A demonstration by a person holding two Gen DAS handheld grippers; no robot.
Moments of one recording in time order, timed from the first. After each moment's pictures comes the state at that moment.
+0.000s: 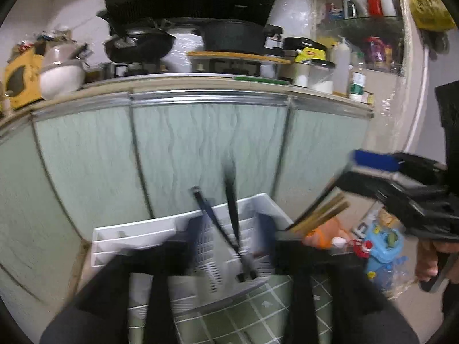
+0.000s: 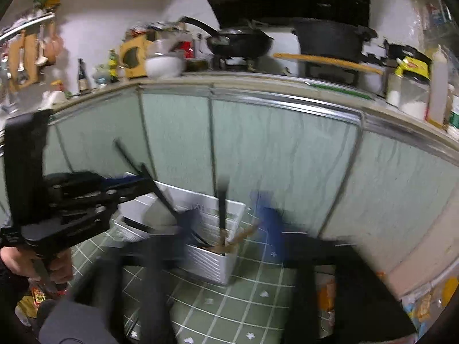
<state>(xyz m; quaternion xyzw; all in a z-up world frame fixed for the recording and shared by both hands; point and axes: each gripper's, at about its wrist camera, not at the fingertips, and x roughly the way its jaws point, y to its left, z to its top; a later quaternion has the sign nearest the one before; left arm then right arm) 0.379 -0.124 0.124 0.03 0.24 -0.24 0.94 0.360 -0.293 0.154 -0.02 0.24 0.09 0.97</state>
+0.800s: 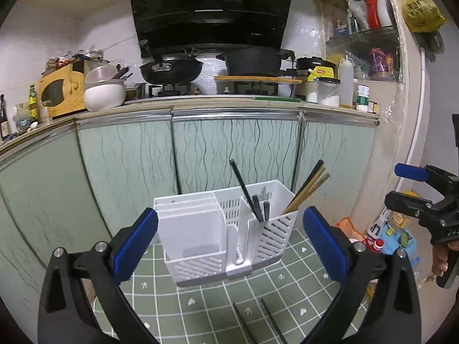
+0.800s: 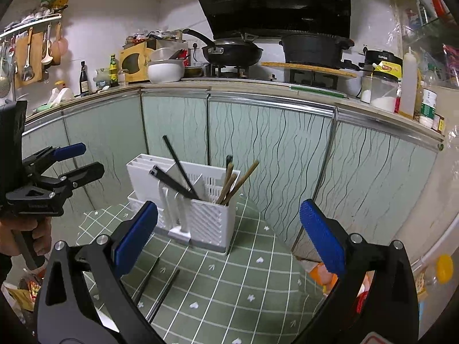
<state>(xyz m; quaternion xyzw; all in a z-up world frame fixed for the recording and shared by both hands) 0.277 -0.074 0.134 0.04 0.19 -0.18 0.96 0.245 -0.291 0.140 -0.03 0.21 0.07 0.98</state>
